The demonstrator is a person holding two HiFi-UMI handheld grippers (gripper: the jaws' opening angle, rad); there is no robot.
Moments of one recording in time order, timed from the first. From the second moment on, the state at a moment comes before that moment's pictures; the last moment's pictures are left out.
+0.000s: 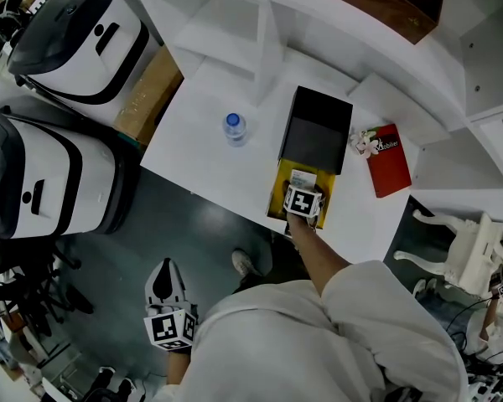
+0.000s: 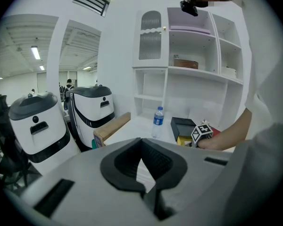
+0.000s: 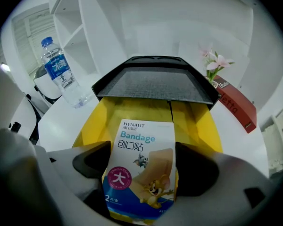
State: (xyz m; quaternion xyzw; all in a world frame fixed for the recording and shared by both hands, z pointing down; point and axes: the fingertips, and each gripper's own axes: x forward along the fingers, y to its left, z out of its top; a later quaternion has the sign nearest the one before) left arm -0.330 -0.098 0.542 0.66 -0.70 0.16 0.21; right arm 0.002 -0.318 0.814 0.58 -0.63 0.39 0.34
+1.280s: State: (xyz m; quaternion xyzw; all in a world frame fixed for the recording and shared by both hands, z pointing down) left arm -0.303 -0.091 0.519 0.70 -0.68 0.14 0.16; right arm 0.000 -0.307 0.702 0.57 -0.74 0.26 0.25
